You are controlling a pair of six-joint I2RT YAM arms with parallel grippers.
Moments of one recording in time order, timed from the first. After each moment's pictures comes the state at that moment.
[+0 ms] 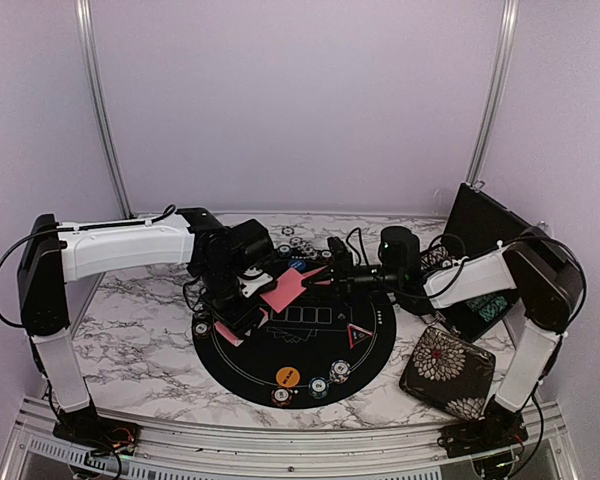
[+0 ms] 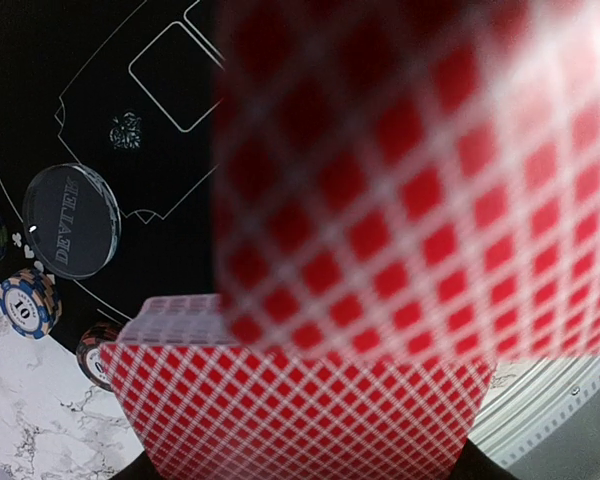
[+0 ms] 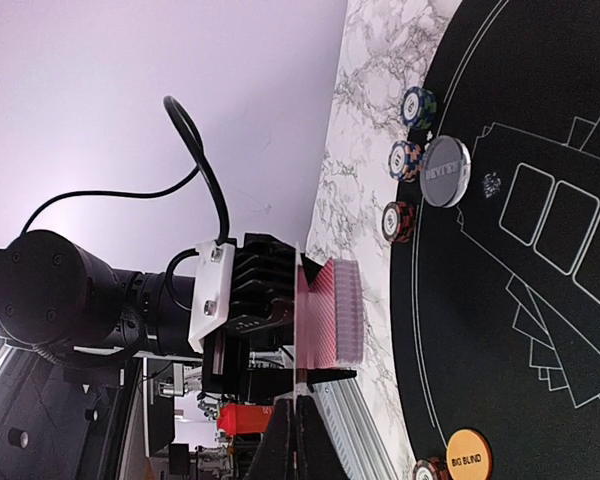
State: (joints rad) left arm -0.89 1.85 1.52 -1.11 0.05 -0.15; right arm 0.63 1.79 0.87 0.71 -0.87 1.23
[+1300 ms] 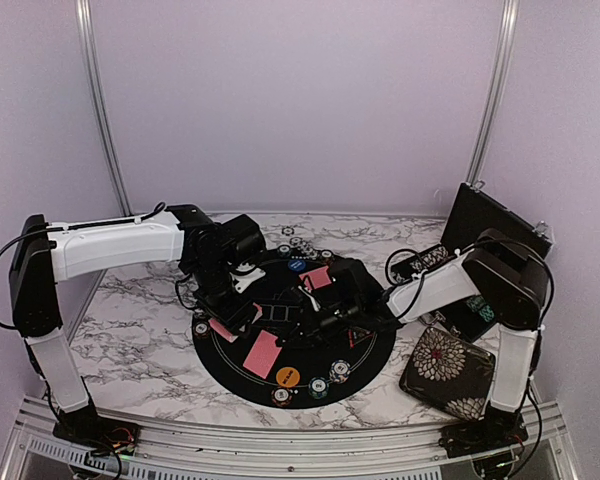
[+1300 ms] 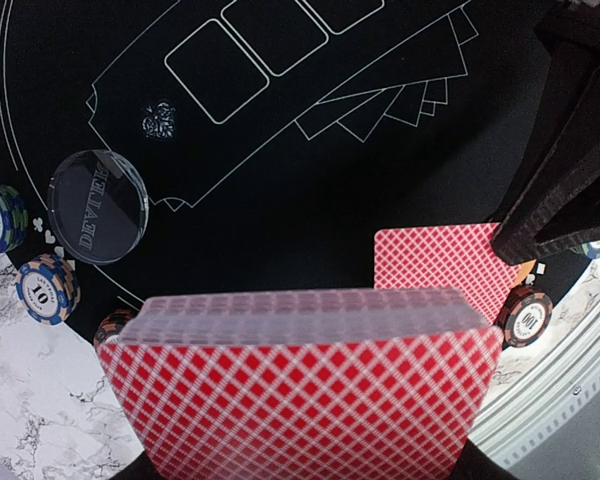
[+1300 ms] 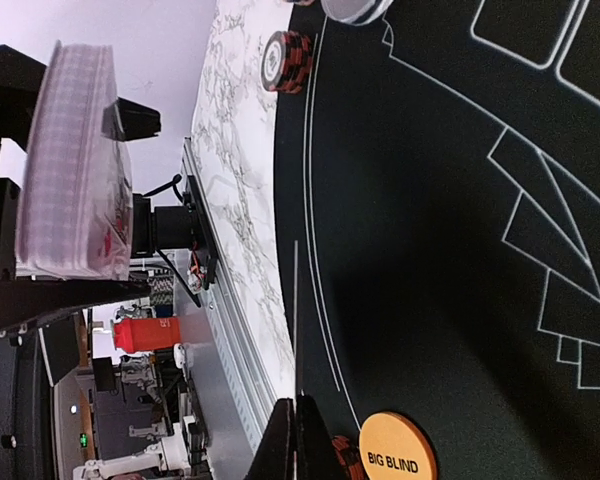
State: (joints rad) left arm -0.86 1.80 1.48 -1.11 0.04 -0.15; right arm 0.83 1.96 0.98 0.36 -0.85 0.88
